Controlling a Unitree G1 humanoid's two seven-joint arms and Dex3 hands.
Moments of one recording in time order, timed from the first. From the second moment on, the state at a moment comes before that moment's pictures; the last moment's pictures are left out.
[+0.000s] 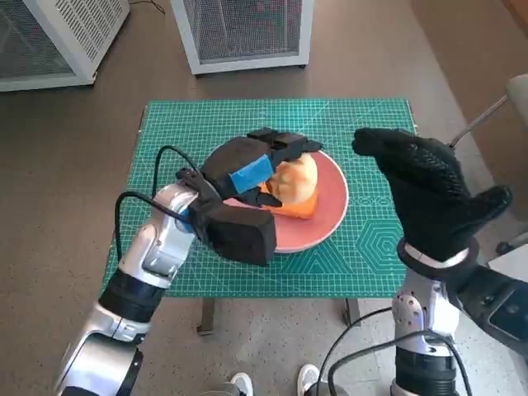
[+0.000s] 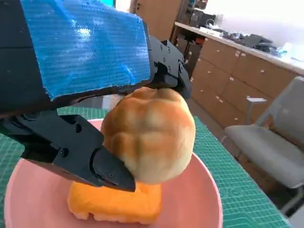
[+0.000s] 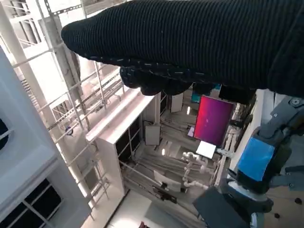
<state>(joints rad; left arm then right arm) -0.77 0.33 -0.32 0.34 0.49 -0.15 -0.30 -0.44 -0.07 -0.13 0.02 0.54 -0.46 0.63</state>
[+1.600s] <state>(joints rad) -0.69 0.33 -0.02 0.31 0.01 -0.24 -0.43 -0.46 -0.07 -0.14 0.06 0.55 -0.45 0.63</state>
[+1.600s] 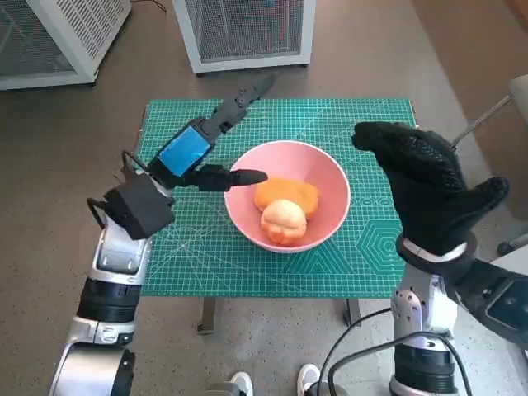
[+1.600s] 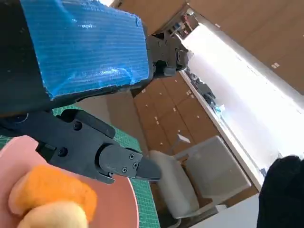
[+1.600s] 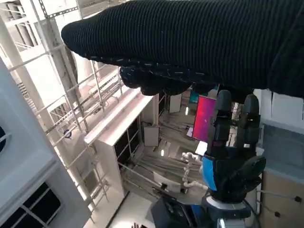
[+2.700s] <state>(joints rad) -0.52 0.12 0.12 0.11 -0.40 -0.43 -0.57 -0.60 -0.07 -0.13 0.11 0.34 -0.51 0.45</state>
